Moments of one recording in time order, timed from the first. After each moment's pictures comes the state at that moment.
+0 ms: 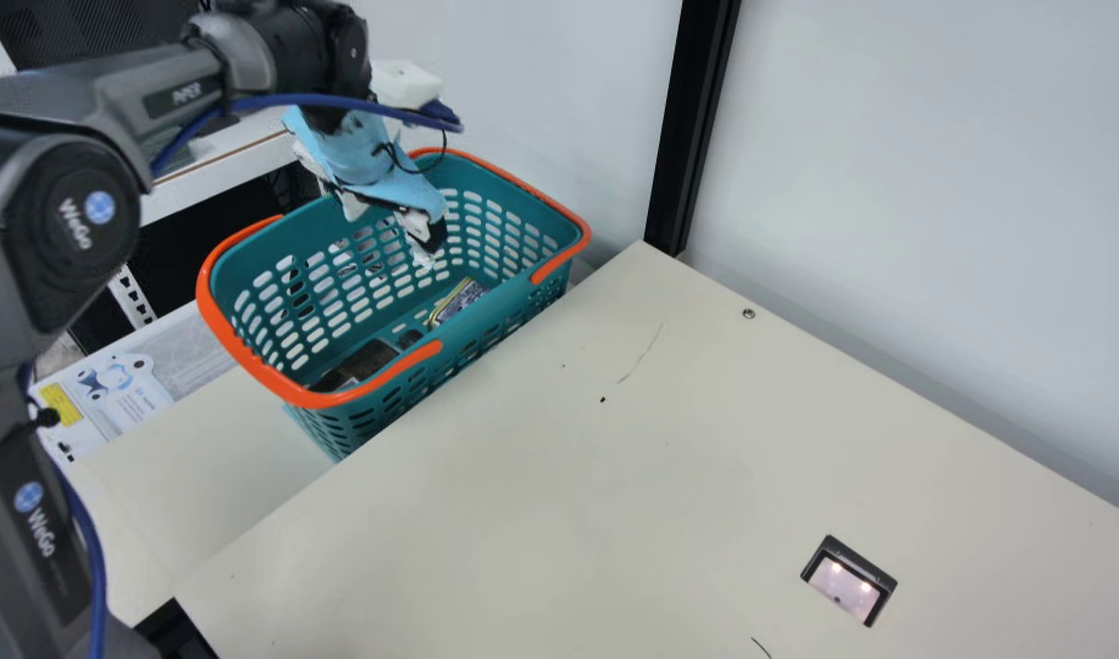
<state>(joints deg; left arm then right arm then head) 28.0 114.0 -90.5 6.1 52.3 16.5 14.9 12.0 -53.9 22.0 64.7 38.8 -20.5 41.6</state>
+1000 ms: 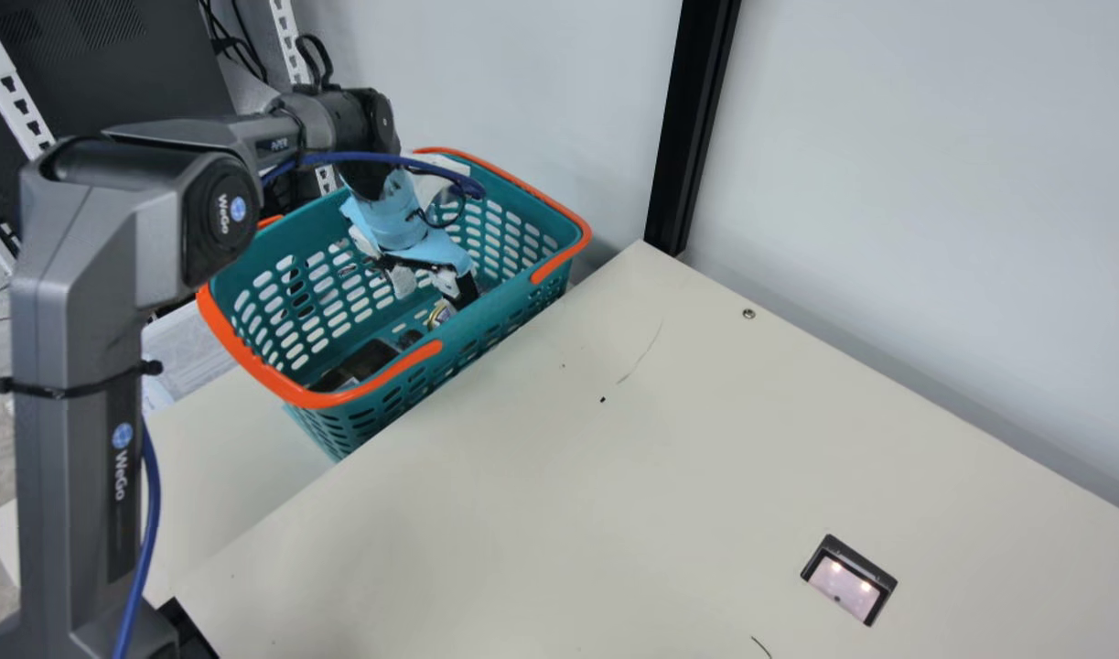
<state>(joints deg) 31.4 134.7 -102.2 -8.3 54.3 27.4 14.9 12.0 -53.9 22.0 64.7 38.8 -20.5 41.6</state>
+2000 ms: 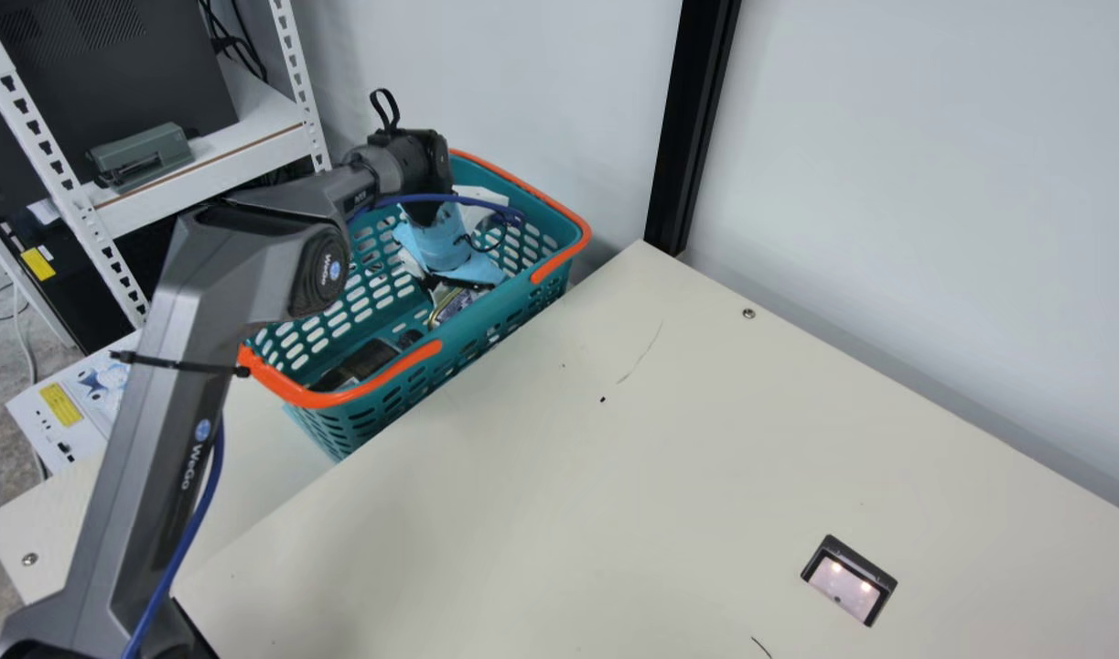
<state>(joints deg) 28.9 154.4 -126.4 -8.0 60.7 24.1 14.9 12.0 -53.9 22.0 64.7 38.8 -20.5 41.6</state>
